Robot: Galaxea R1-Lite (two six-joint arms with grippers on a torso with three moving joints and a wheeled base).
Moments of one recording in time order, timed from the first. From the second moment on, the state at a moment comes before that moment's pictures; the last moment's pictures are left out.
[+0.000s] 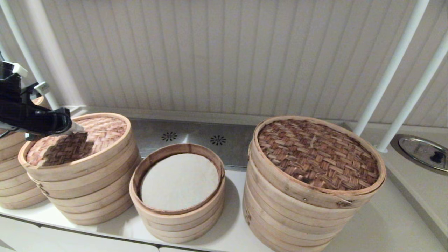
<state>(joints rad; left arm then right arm) 0.28 1.88 -1.57 0.47 -0.26 -0.08 0.01 0.01 0.00 0.00 0.00 0.03</state>
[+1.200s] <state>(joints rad) 0.28 1.11 -1.34 0.65 -0.46 0.01 0.01 0.01 0.00 0.00 0.00 0.03</state>
